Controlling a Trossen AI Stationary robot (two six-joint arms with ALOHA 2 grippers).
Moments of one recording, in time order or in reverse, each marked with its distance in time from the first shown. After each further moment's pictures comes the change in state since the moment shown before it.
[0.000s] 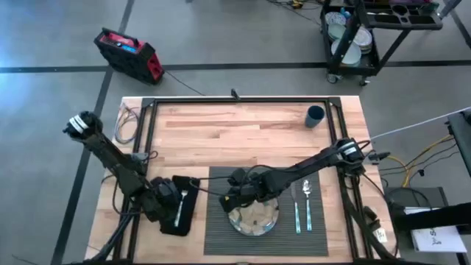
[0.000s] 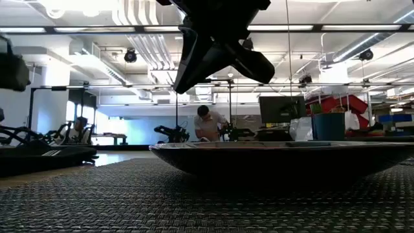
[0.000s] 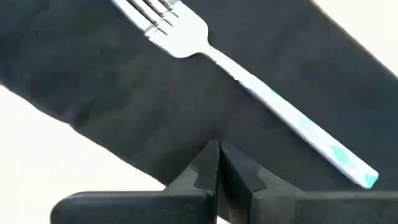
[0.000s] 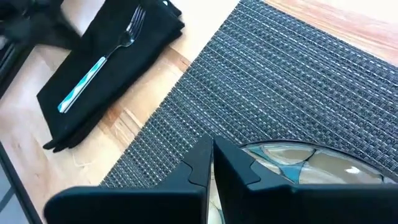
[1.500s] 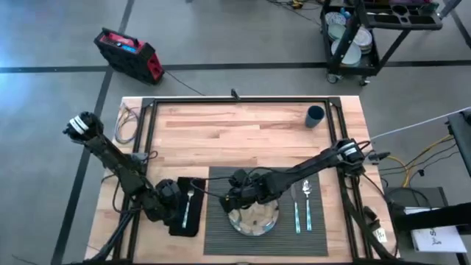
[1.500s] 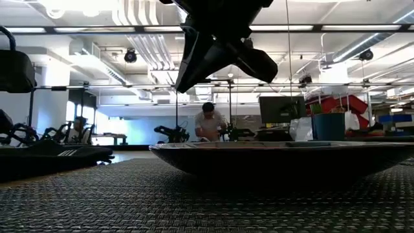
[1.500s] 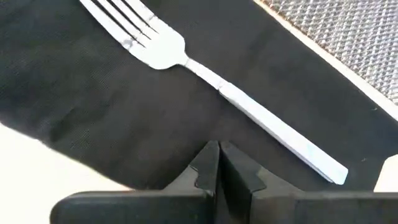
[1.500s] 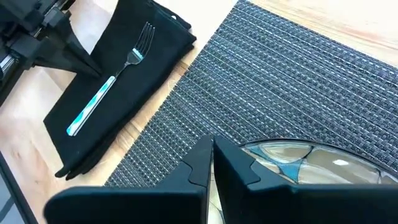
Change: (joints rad) left arm 0.014 0.027 -0.076 0.298 -0.112 0.041; right arm 0.004 0.000 0.000 -0.007 0.037 0.036
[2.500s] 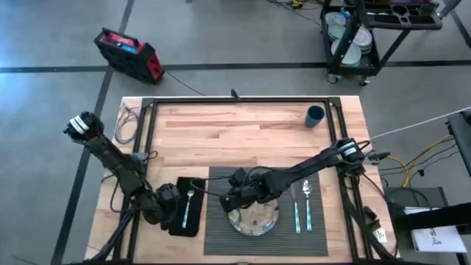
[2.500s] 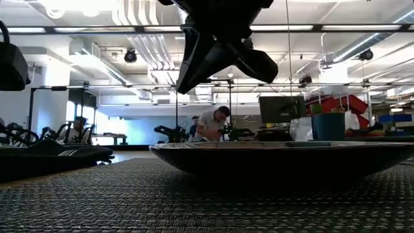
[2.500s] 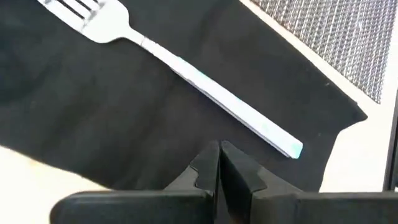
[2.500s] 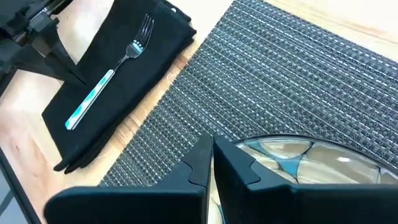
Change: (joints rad) left arm -0.038 0.004 0.001 0.073 0.070 -0.012; right arm -0.004 0.000 0.001 -0.008 -0.028 -0.011
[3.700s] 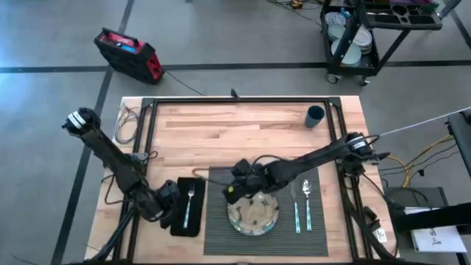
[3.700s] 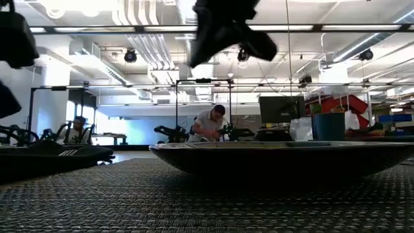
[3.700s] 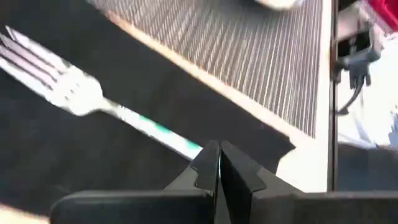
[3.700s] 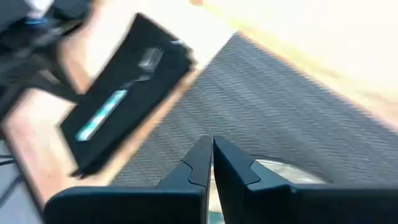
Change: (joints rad) left arm 0.035 -0.135 0.000 0.048 -0.122 0.112; right arm -0.069 -0.131 0.000 -0.174 0.000 -0.082
